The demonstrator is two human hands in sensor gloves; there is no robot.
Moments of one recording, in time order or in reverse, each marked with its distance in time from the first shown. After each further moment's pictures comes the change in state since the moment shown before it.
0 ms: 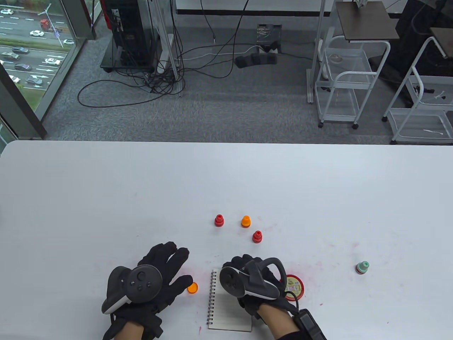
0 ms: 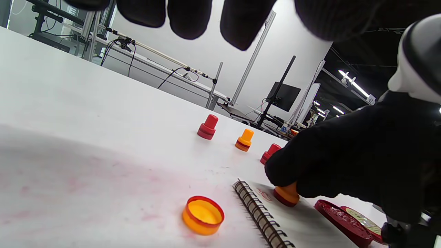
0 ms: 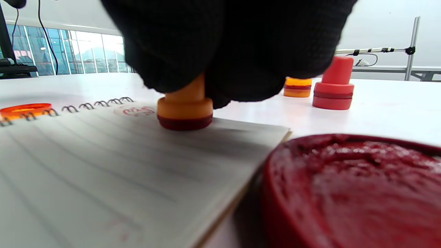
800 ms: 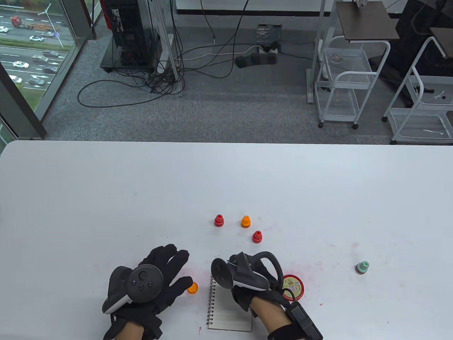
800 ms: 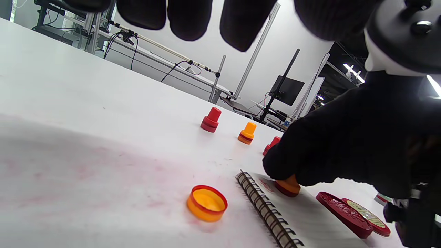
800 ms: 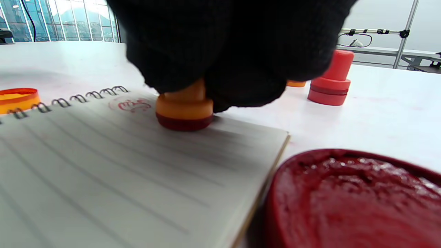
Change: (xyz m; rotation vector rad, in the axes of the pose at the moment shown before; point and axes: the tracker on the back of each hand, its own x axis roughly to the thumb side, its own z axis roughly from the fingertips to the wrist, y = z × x) left_hand 0.001 0.000 0.001 -0.027 0.014 0.005; right_hand 0.008 -0.005 -0.017 0.133 0.032 0.054
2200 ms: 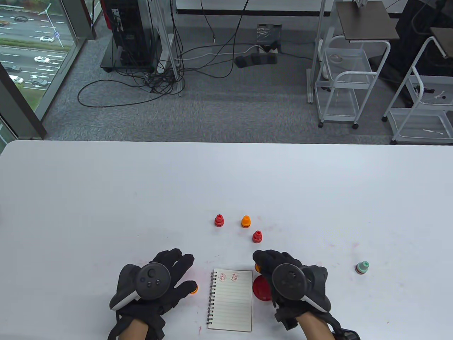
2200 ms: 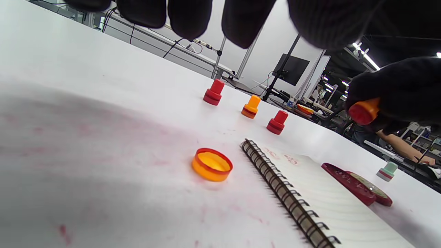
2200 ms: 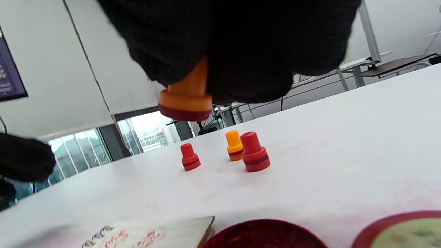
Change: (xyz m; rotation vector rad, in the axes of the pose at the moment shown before) left_hand 0.001 -0.018 -0.010 -0.100 0.008 -0.014; right_hand -0.094 -0.027 0.090 -0.383 0.156 -0.439
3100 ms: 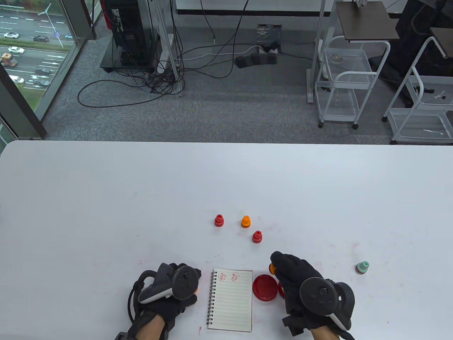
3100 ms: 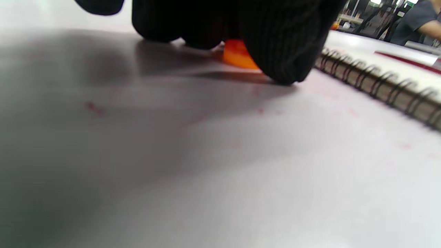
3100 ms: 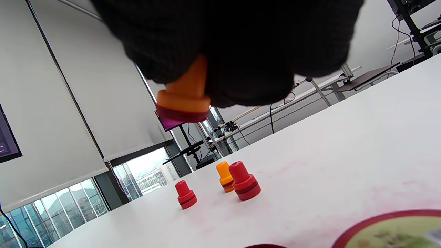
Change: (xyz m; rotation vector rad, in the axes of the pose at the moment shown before) left_hand 0.008 -0.050 -0.030 -0.254 0.066 -0.274; right_hand -0.021 -0.008 0.025 -0.143 0.048 -0.100
